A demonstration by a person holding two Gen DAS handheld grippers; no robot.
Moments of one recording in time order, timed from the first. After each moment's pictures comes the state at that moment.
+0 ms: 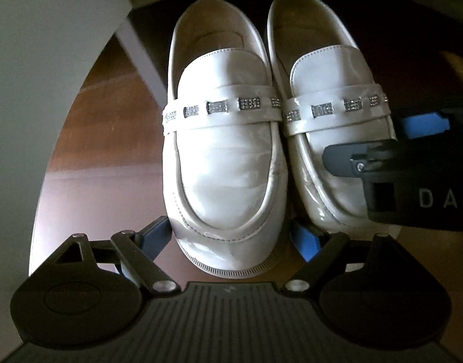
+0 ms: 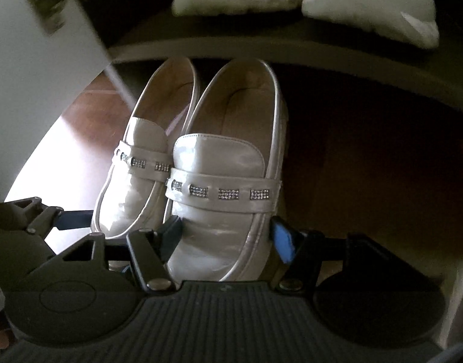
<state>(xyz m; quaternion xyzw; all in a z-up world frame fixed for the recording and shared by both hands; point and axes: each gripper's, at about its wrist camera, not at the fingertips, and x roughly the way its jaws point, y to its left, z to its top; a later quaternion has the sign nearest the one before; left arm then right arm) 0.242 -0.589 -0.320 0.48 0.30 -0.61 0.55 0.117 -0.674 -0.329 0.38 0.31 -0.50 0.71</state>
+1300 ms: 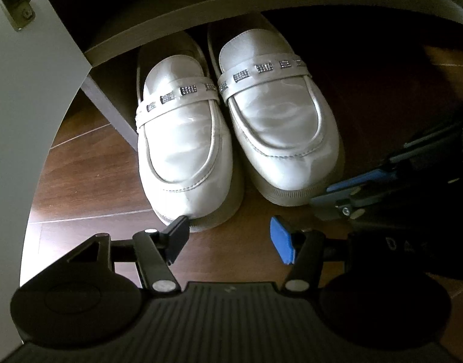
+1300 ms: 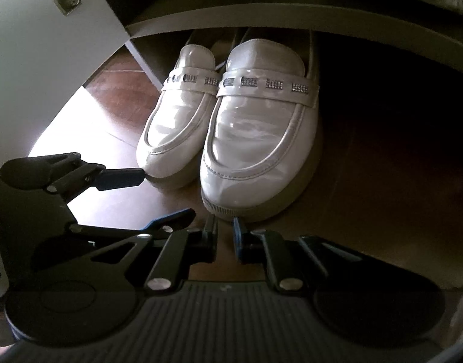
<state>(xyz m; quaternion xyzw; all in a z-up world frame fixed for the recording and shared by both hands) 0.230 -0.577 -0.318 0.48 0.23 -0.65 0.54 0.095 -0.644 -0.338 0.40 0.32 -0.41 0.75</state>
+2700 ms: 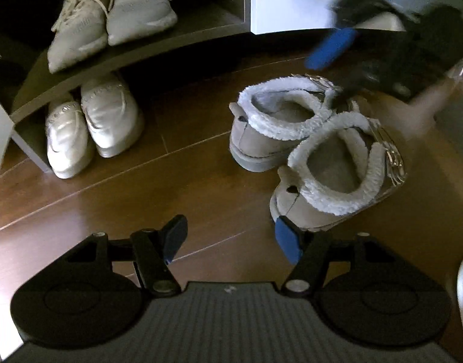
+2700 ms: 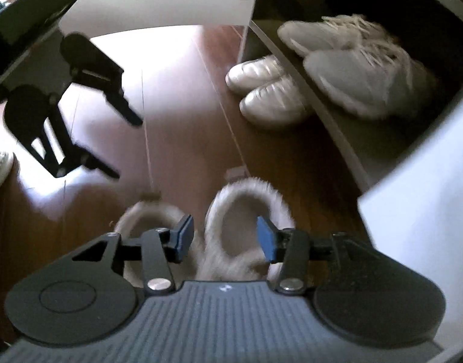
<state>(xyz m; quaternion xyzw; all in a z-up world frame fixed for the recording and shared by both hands) 0.137 -0.458 -0.244 0.46 0.21 -0.75 0.43 -0.097 -0.442 -0.182 0.09 0.48 -0.26 0.84</state>
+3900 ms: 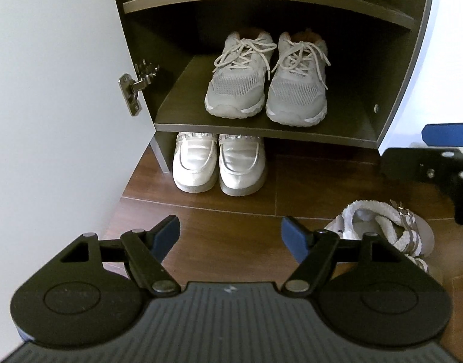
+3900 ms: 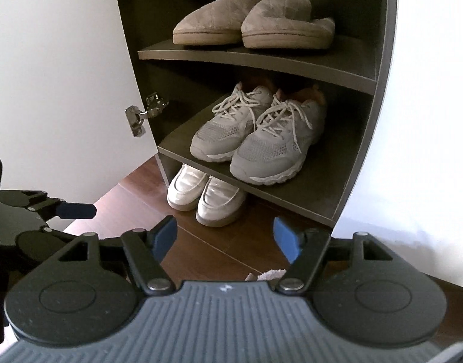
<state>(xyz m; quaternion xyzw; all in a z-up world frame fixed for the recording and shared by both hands) 0.156 -0.471 -0.119 0.36 0.29 -0.64 0.62 -0.031 -0.472 -0.072 0.25 0.28 -0.50 0.78</state>
